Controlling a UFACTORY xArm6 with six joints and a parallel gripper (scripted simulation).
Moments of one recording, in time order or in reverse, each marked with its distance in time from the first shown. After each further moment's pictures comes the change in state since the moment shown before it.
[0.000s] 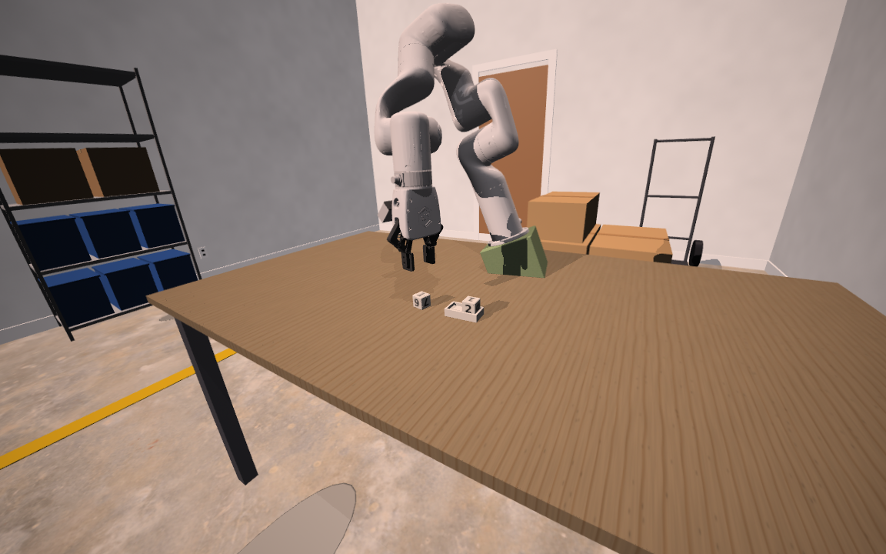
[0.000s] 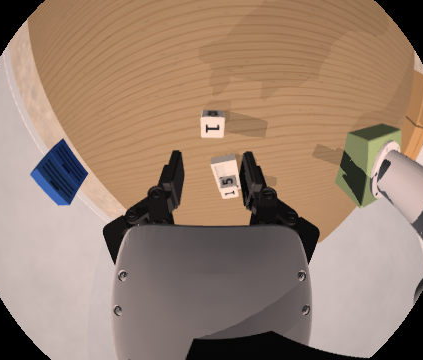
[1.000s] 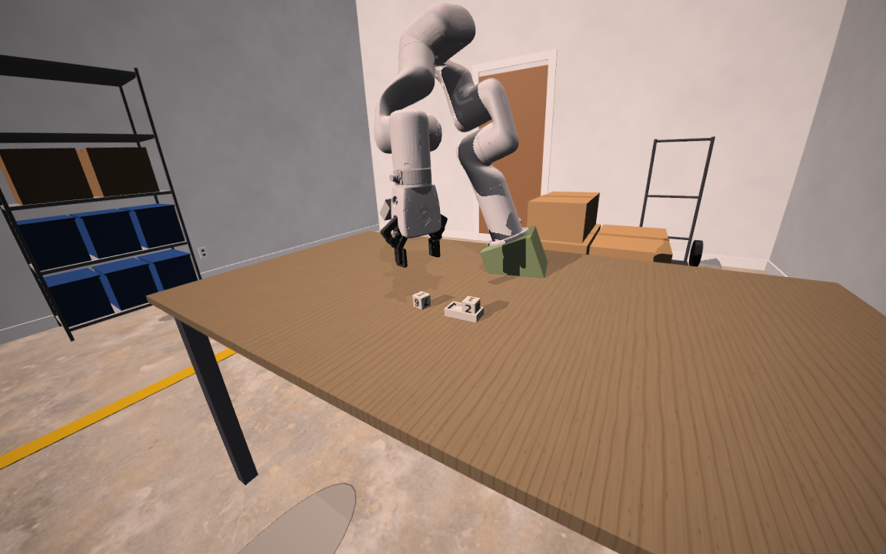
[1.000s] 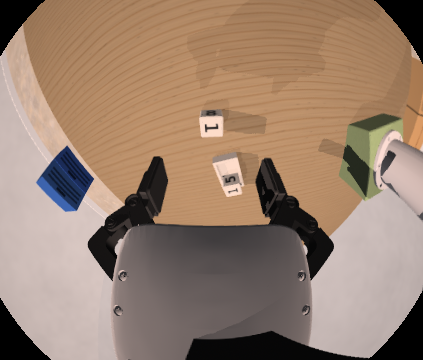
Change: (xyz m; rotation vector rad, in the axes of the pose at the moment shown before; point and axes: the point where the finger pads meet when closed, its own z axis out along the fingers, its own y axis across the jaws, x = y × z) arm 0.001 0.001 -0.004 -0.005 0.000 0.061
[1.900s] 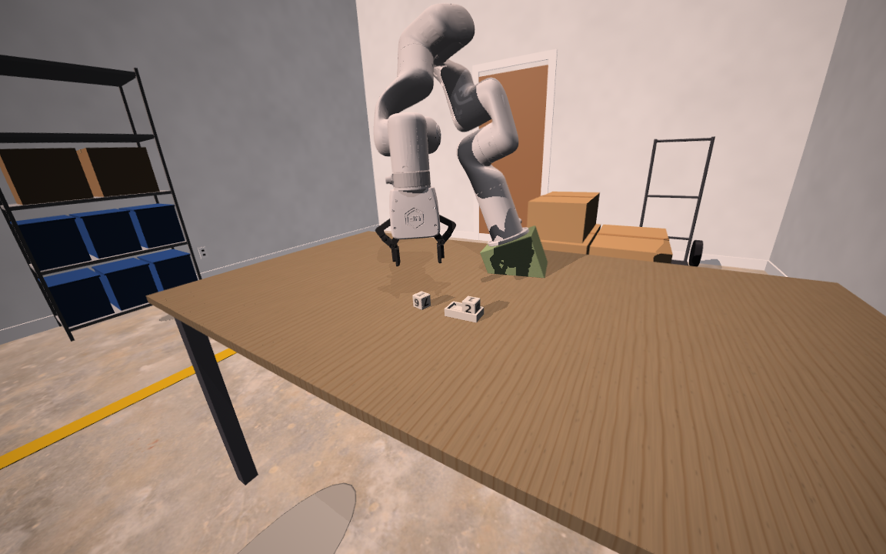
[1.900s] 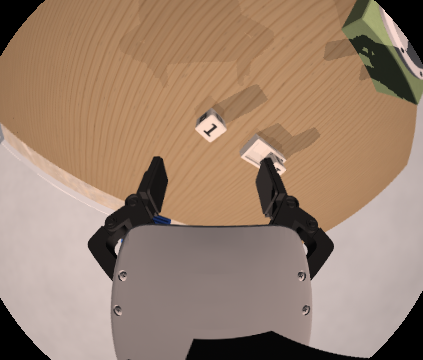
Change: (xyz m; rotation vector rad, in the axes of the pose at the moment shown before) arm 0.001 0.000 0.005 -0.012 -0.009 0.687
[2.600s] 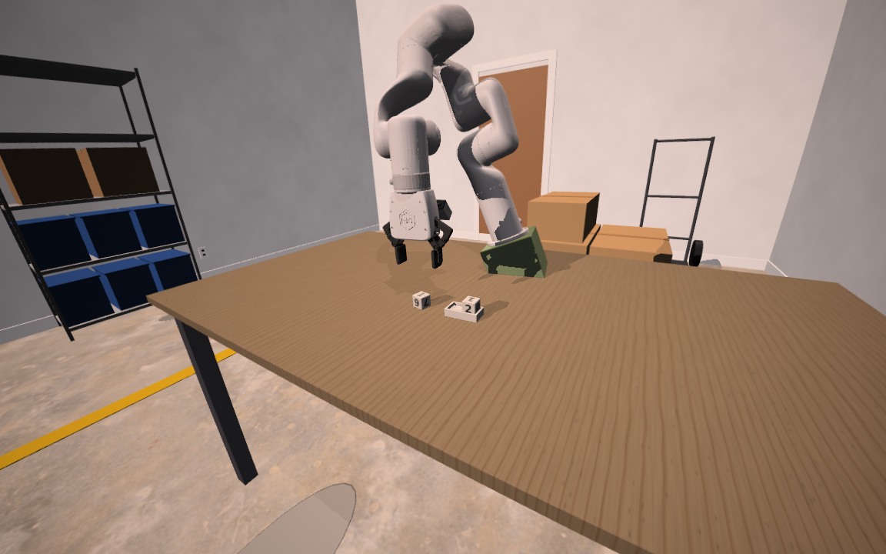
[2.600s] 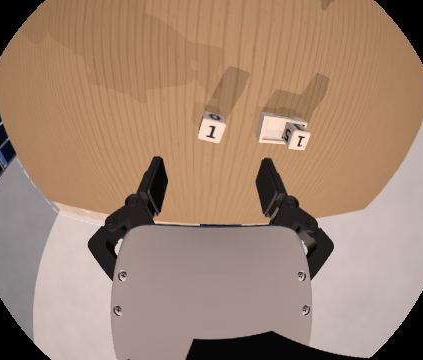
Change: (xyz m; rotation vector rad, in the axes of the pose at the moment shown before) arm 0.001 0.000 0.004 -0.001 0.000 0.551
